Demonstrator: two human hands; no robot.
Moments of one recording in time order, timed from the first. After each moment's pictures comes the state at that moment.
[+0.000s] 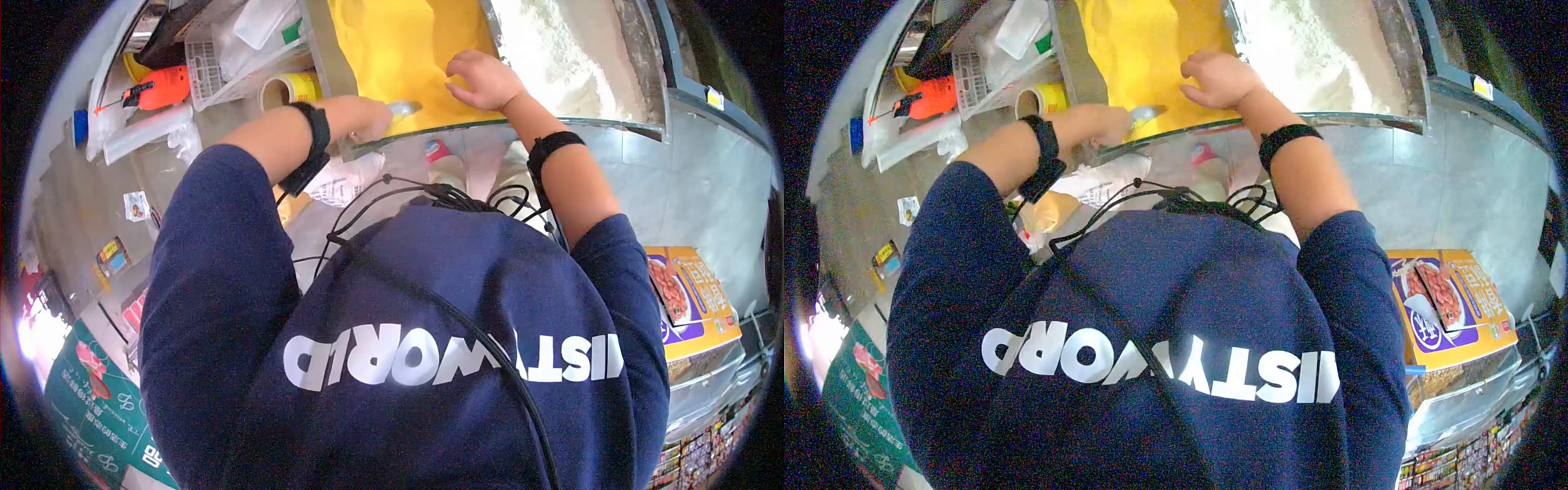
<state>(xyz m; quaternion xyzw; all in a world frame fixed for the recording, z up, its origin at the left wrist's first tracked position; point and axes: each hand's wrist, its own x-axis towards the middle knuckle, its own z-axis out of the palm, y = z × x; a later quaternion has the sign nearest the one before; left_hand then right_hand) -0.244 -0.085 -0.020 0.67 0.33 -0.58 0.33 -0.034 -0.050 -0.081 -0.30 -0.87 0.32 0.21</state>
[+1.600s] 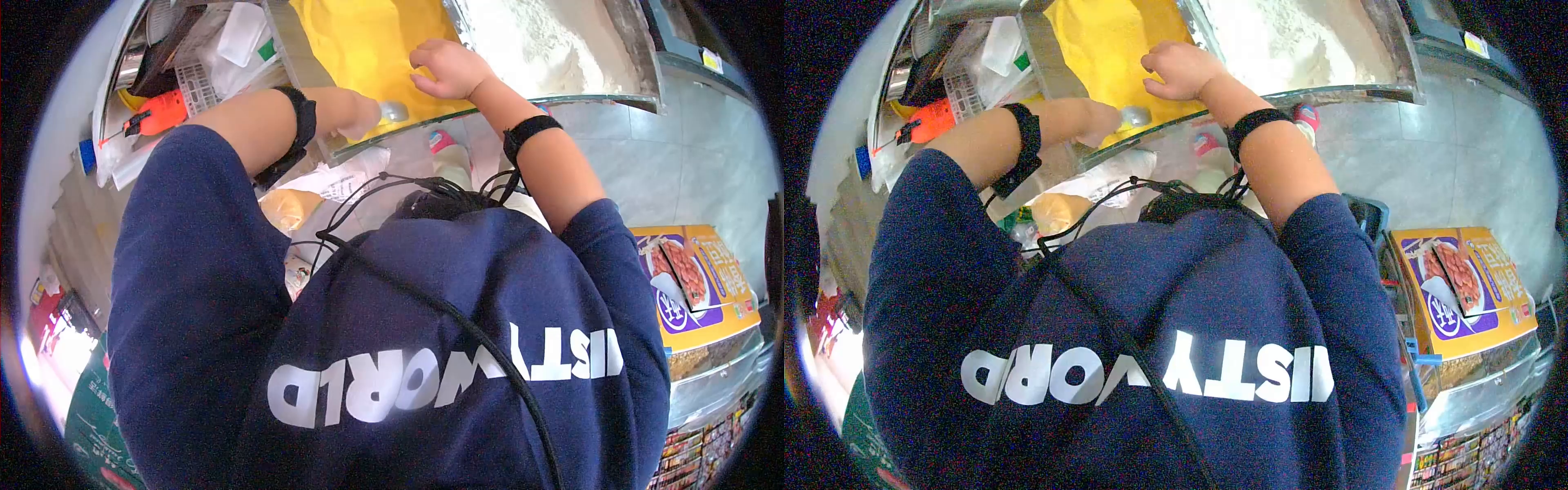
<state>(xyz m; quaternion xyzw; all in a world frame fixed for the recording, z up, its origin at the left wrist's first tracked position) -0.197 -0.062 -0.005 0.68 0.22 -0.65 0.27 -0.031 -0.052 -0.084 -0.33 -0.84 0.34 0.28</state>
